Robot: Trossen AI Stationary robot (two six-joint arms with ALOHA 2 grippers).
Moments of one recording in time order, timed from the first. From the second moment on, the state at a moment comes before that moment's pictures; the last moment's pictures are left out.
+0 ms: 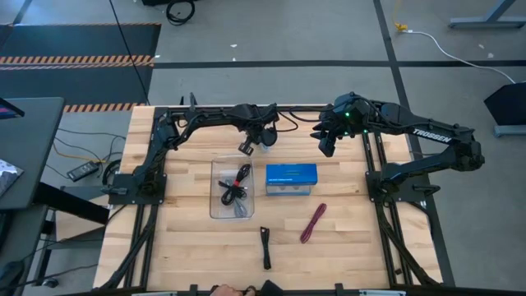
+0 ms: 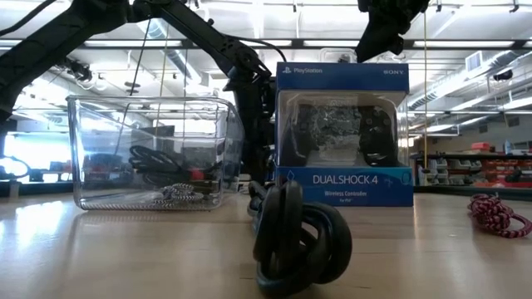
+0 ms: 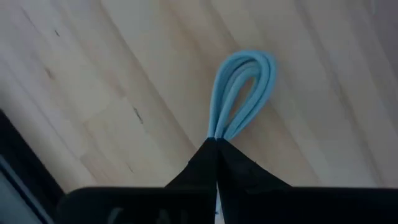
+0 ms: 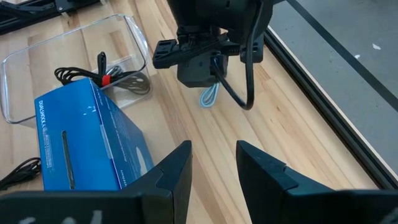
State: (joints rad) left arm 0.42 2.22 1.73 -0.79 -0.09 1.01; right arm -0.31 1.11 1.18 -0.82 0.02 0.13
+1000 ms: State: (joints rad) left arm 0.39 2.22 1.73 -0.80 0.00 0.99; right arm -0.31 1.11 1.18 -0.83 0.02 0.14
